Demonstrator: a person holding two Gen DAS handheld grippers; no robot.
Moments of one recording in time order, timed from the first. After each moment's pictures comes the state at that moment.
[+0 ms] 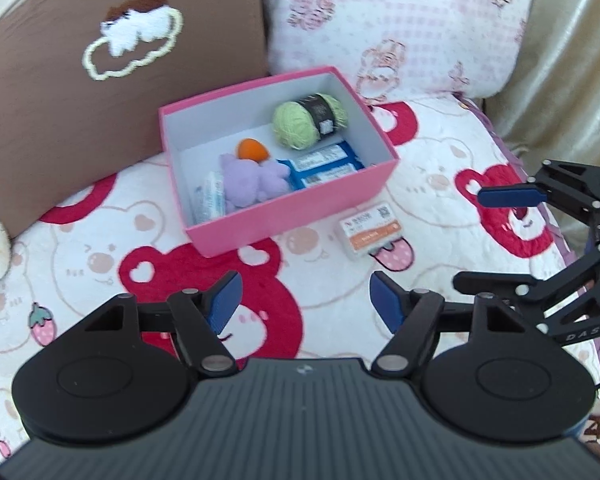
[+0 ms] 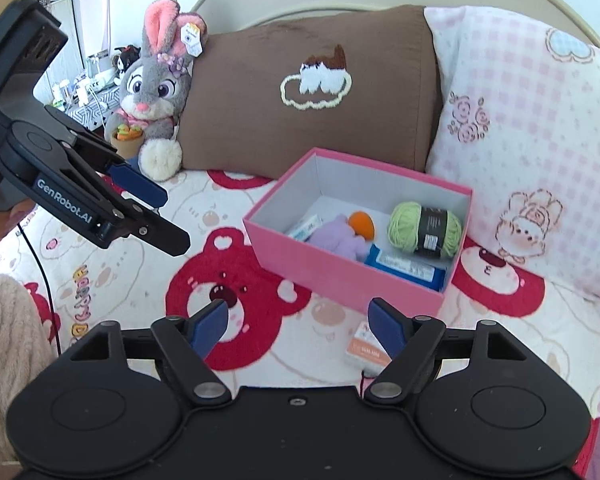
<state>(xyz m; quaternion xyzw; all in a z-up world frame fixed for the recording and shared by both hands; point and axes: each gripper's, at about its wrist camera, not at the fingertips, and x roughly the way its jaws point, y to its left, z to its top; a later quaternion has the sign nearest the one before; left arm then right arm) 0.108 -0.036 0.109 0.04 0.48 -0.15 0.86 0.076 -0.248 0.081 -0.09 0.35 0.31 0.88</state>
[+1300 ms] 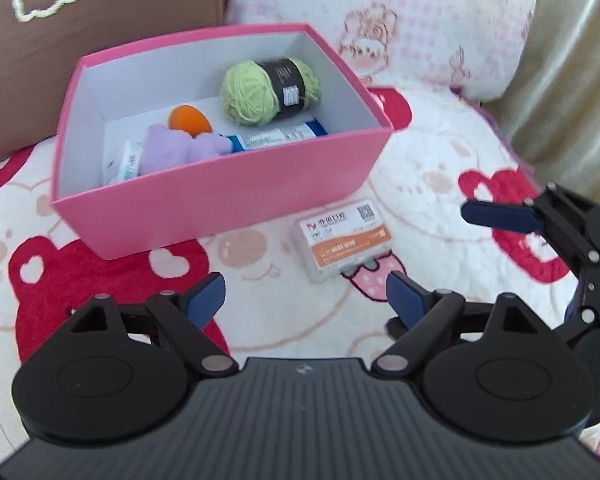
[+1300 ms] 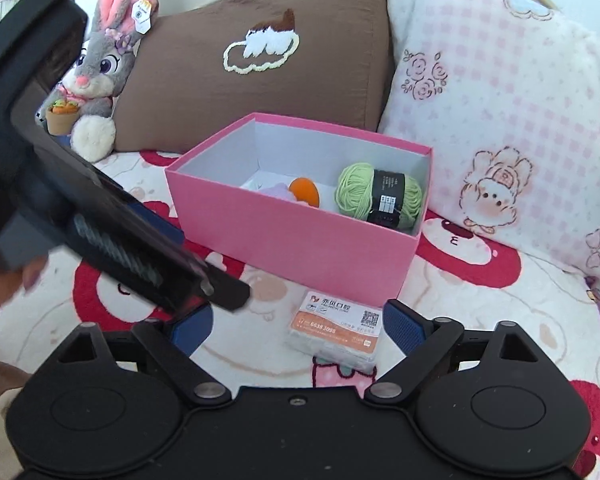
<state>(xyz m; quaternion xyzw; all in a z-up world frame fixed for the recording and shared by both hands) 0.149 -0.091 -0.027 -0.01 0.45 -0.16 0.88 0.091 -0.250 -0.027 -0.11 0.31 0.24 0.91</state>
